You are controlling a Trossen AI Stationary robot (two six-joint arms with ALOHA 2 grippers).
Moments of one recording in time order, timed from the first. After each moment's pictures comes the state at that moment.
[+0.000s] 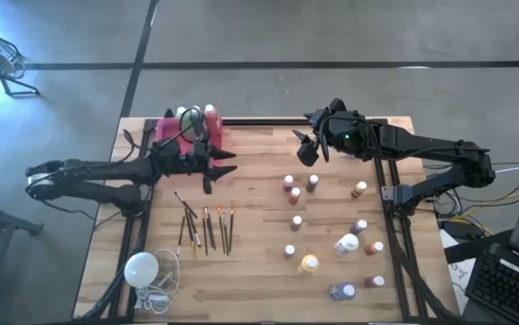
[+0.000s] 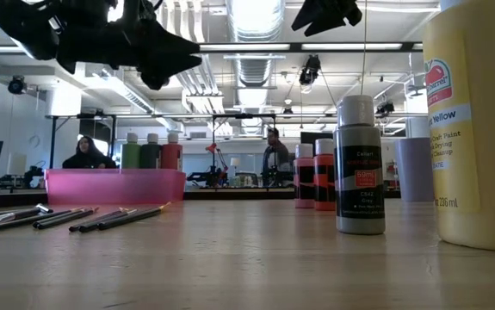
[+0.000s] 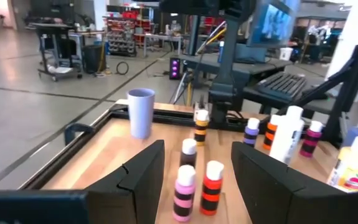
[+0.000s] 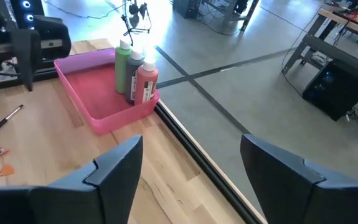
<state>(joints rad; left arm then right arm) 0.30 1.02 0.47 0.56 0.21 -0.05 -0.16 1.28 1.30 -0.48 0.50 0.05</state>
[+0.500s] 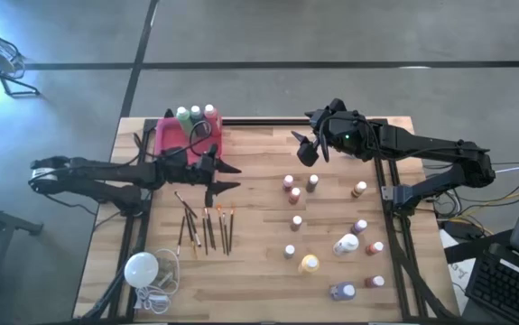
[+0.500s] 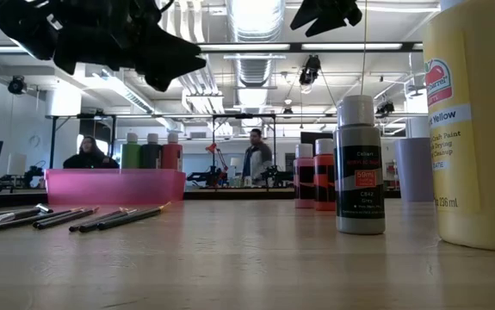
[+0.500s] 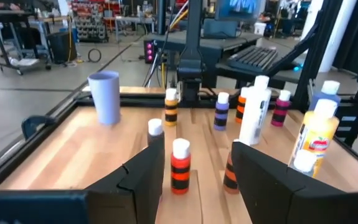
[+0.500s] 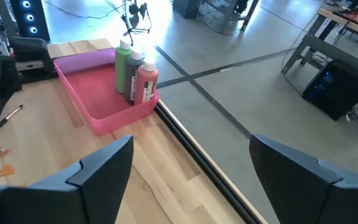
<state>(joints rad) 0.20 1.07 0.47 0.53 0.22 0.00 -0.16 1.28 1.30 -0.48 0.50 0.05</state>
